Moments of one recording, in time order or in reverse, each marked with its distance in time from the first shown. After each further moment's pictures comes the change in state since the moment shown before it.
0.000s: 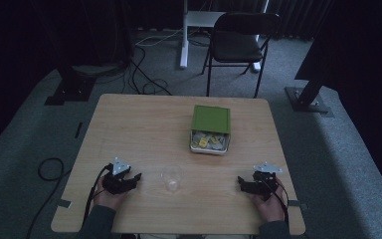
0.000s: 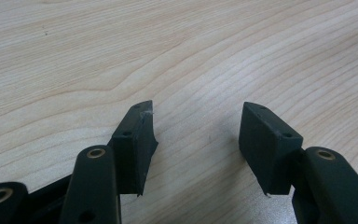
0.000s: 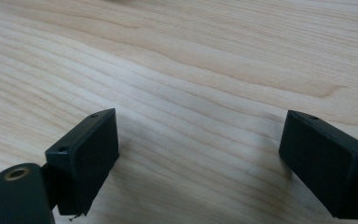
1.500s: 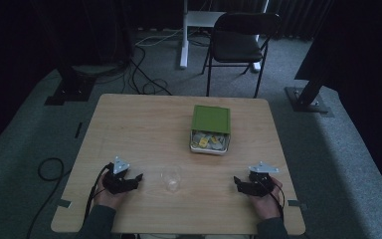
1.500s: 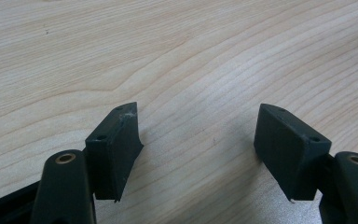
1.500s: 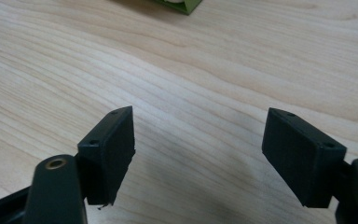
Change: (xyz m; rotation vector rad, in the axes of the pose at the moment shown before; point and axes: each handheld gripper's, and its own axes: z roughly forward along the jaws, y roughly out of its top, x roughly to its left) left arm 0.001 0.001 0.003 0.010 0.007 -0.001; right arm 0.020 0.011 -0.014 -0.009 0.056 -0.041
